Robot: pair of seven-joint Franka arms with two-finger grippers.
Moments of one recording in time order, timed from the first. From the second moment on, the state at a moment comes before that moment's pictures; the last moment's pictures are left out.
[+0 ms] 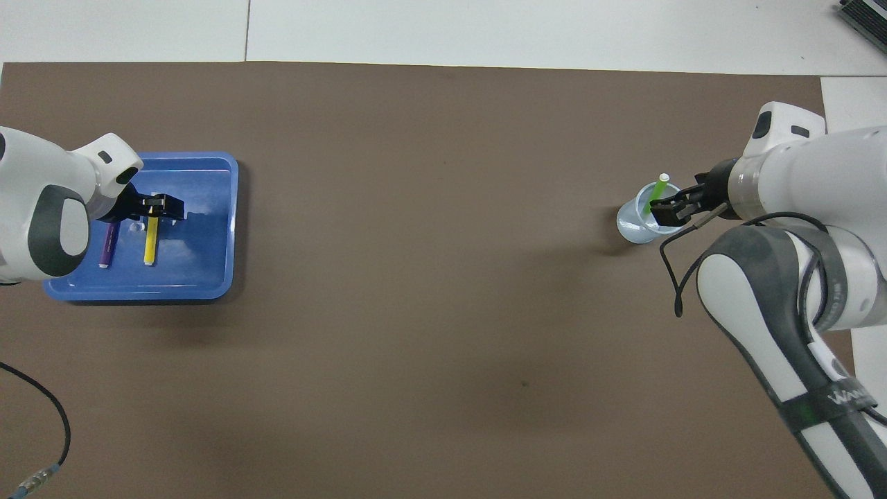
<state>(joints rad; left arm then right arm) 0.34 0.43 -0.27 -1.85 0.09 2.29 0.09 -0.06 0.08 0.15 -1.91 0.07 2.23 -0.45</state>
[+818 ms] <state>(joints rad) 0.37 0.43 -0.28 -1.85 0.09 2.26 0.10 -0.02 0.08 0.25 -1.86 0.38 2.23 -0.01</state>
